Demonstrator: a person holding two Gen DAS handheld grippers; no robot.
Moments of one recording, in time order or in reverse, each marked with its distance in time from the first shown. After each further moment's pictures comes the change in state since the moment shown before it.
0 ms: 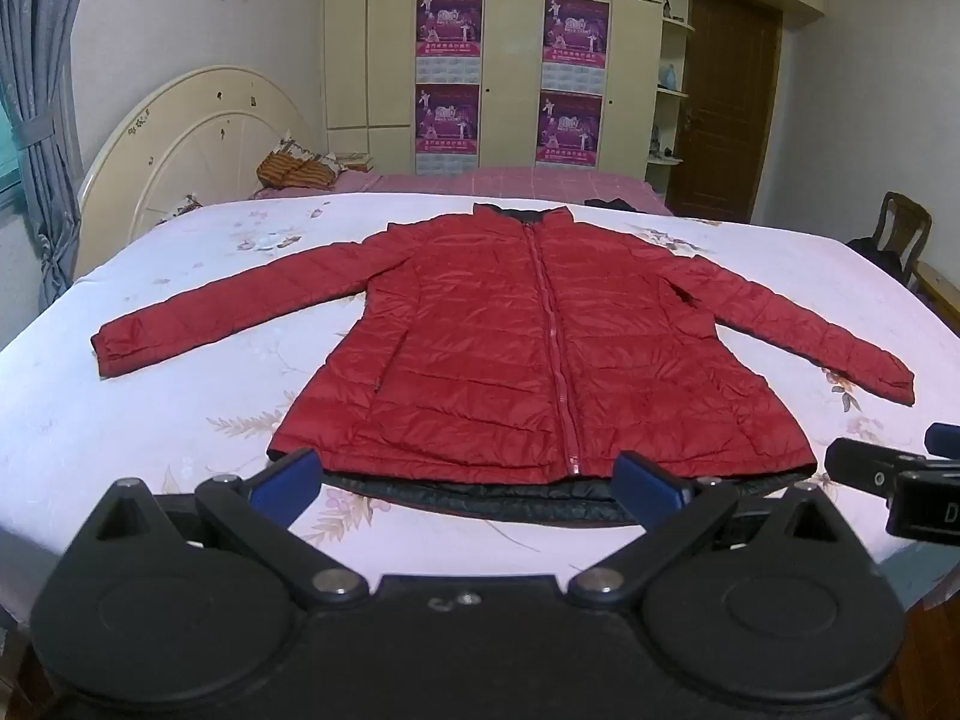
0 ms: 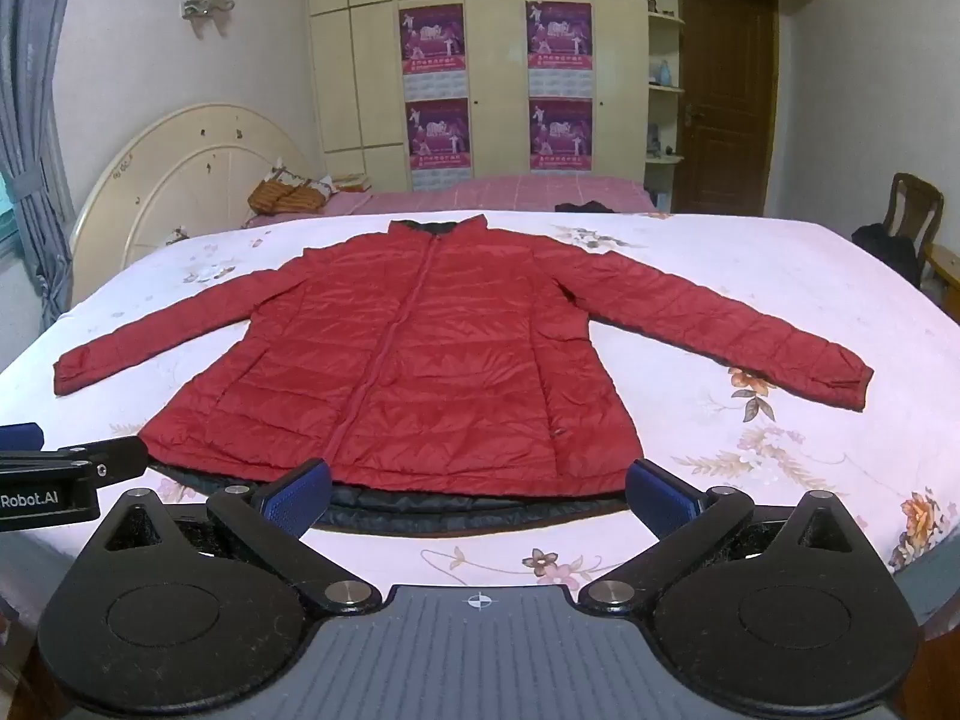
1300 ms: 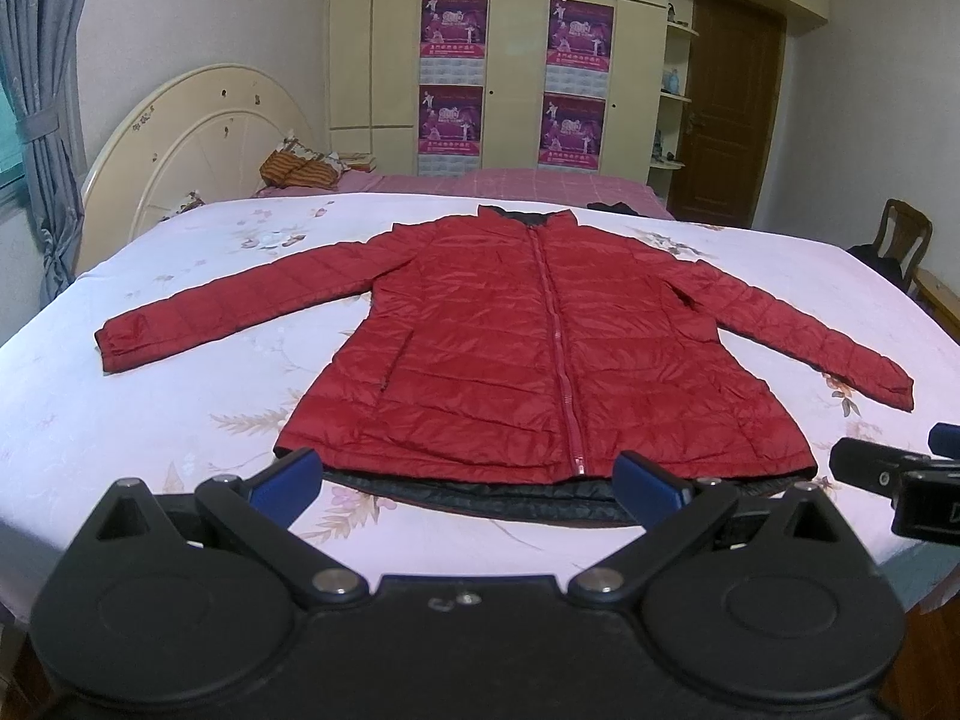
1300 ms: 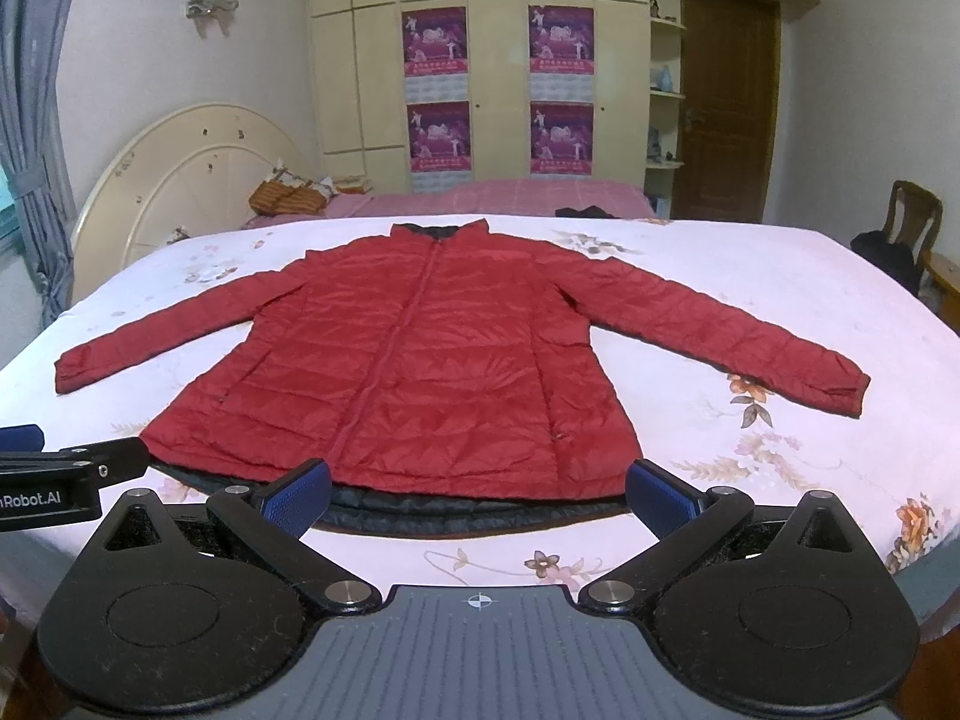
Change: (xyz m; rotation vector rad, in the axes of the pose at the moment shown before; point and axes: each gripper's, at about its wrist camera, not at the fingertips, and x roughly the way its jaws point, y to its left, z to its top) left arm -0.001 0.002 0.002 -0.004 -0.007 0.003; right arm -0.004 0.002 0.001 -0.009 -0.008 -0.004
